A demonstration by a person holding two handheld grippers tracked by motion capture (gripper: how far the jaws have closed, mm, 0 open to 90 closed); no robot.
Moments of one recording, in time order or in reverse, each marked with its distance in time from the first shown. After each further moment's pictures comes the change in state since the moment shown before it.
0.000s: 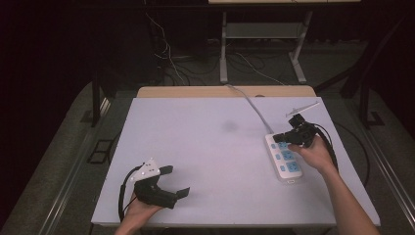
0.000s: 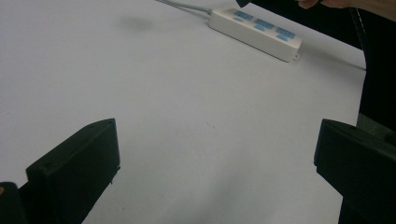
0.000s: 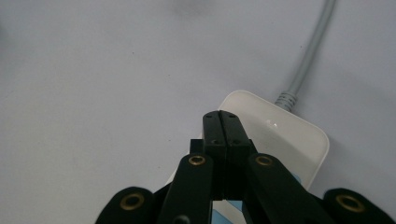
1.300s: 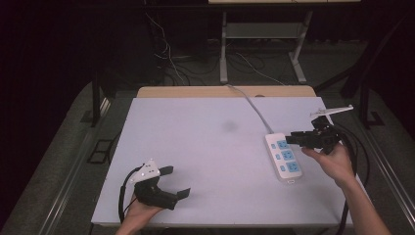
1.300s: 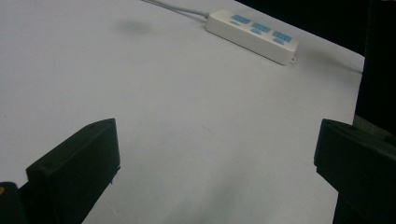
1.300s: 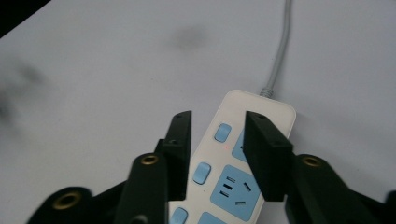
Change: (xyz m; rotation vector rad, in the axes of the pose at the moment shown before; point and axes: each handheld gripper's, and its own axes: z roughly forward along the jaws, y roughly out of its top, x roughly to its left) left arm -0.004 0.000 -0.001 -0.014 -0.001 -0.001; right arm 0.022 -0.023 -0.064 -0.154 -0.047 0.122
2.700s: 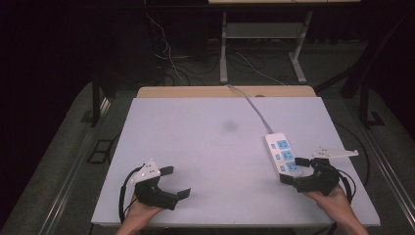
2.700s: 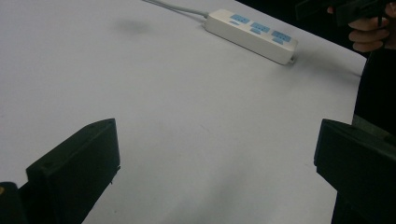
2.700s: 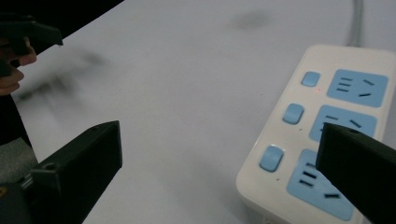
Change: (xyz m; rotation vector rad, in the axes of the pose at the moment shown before) left arm -0.001 0.000 0.000 0.003 -0.003 0.001; right arm 0.047 -0.090 0.001 -0.148 0.119 -0.036
